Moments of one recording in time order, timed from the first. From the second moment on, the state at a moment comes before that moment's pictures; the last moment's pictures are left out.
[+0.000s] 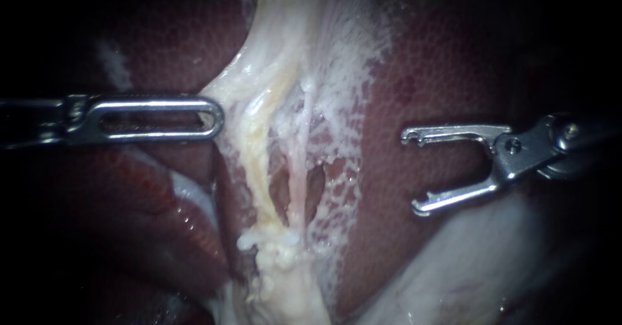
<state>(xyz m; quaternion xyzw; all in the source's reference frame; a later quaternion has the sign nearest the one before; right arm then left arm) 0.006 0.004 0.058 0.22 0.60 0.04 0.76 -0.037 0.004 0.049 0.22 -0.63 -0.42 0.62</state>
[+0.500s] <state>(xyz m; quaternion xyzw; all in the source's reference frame) 0.006 0.004 0.057 0.22 0.61 0.04 0.76 -0.037 0.004 0.049 0.22 -0.63 -0.42 0.62</state>
